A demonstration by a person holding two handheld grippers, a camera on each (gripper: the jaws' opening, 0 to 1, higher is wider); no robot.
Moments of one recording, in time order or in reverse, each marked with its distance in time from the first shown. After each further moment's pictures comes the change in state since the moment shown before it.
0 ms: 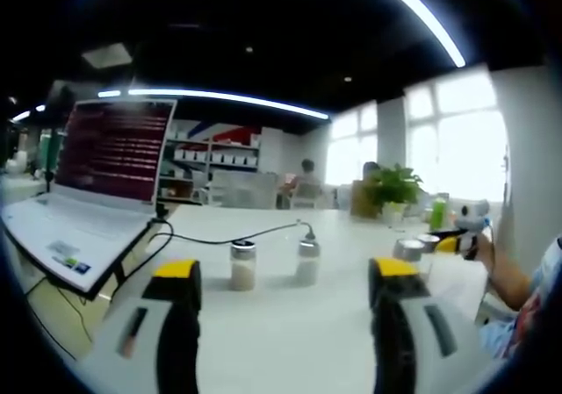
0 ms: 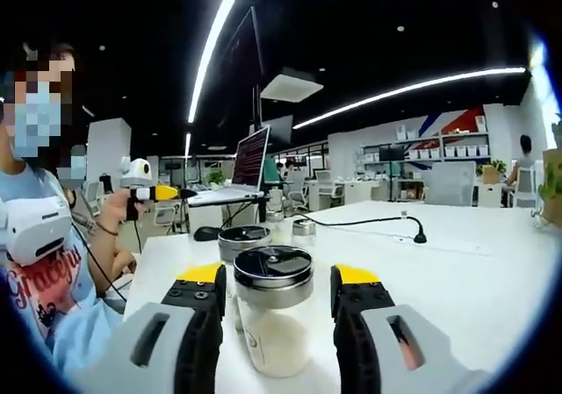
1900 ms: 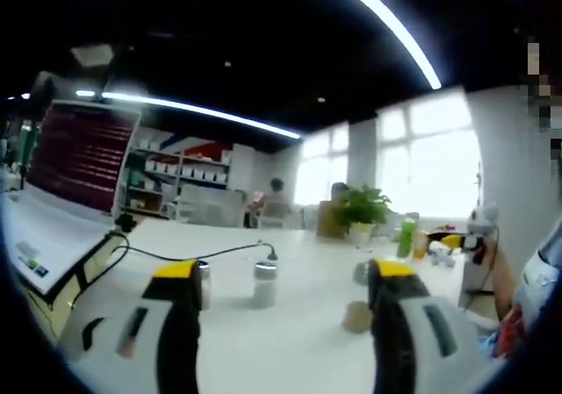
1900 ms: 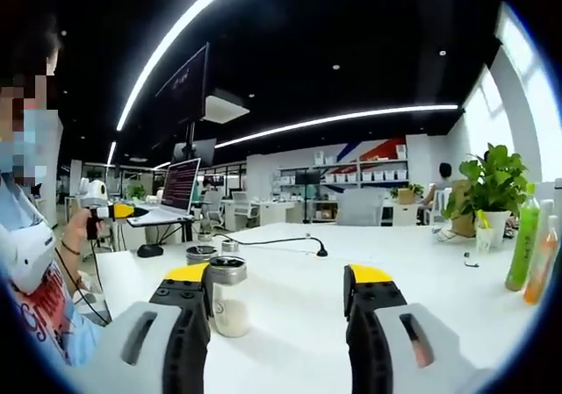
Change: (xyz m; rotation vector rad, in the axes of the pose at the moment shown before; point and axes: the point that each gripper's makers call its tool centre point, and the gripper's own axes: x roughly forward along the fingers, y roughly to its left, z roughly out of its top) left arm 0.010 -0.049 0.018 -0.030 -0.100 -0.164; right arm -0.132 -0.007 0.043 -0.048 -0.069 -0.480
